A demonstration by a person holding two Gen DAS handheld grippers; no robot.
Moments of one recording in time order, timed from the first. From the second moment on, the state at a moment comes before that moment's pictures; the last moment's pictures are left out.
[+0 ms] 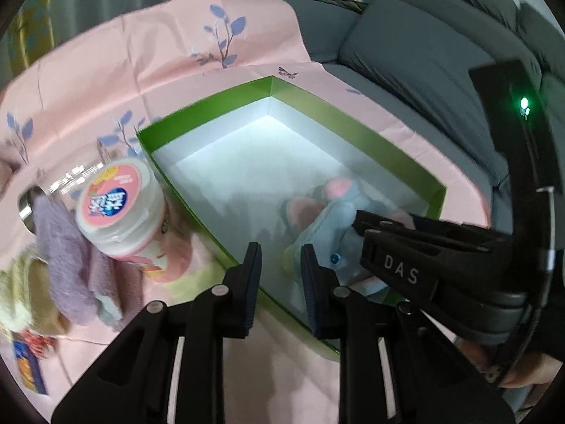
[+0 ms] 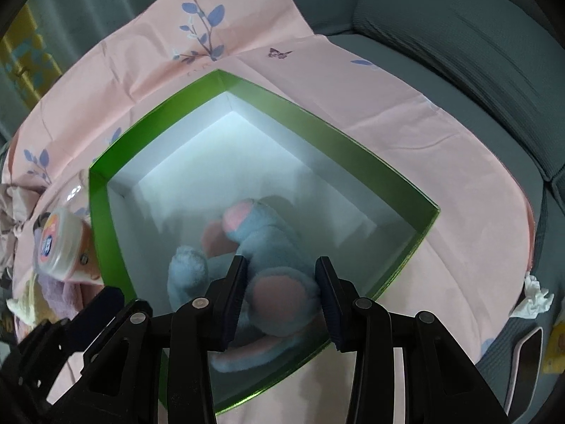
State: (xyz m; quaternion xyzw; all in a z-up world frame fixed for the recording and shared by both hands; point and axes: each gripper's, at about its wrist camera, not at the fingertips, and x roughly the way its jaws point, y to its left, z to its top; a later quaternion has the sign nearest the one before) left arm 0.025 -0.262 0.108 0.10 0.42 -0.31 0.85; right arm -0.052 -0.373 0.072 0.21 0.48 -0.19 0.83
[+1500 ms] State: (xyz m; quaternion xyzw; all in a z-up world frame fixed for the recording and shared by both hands) left arm 0.008 0.054 0.144 -0.12 0.37 -0.07 0.92; right arm -0.056 -0.243 0.150 0.25 0.32 0.04 0.91
